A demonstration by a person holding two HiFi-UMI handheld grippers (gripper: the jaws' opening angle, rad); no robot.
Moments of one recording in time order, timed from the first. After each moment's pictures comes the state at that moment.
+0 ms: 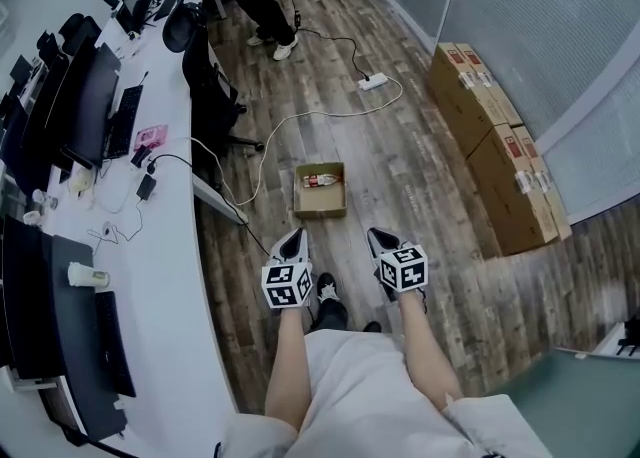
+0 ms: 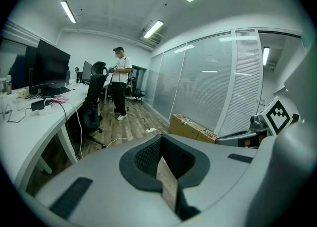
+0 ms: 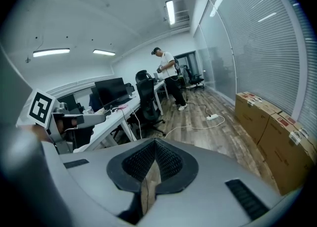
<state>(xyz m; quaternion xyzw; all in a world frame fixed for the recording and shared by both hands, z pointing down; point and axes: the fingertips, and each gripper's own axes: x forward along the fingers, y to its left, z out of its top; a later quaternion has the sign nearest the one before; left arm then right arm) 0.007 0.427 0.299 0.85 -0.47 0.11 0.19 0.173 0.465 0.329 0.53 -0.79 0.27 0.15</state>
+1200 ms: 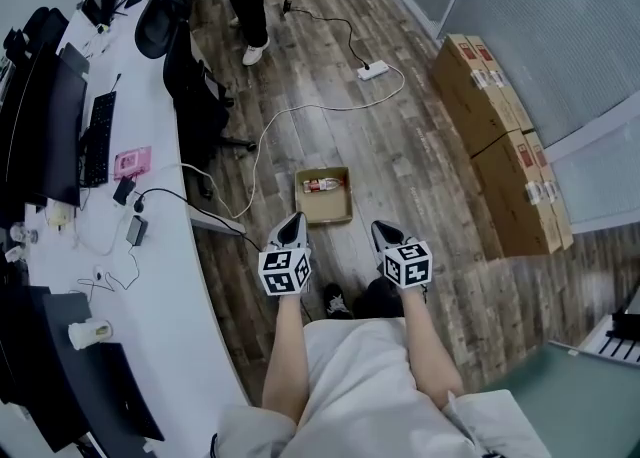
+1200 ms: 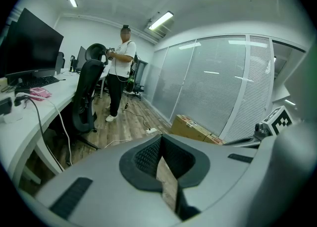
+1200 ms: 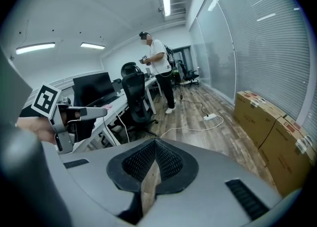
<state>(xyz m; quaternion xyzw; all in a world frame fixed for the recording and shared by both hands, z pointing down) -0.029 0.202 0.337 0.86 -0.44 0.12 0.23 0.142 0.271 0.368 0.56 -0.76 0.29 0.17</state>
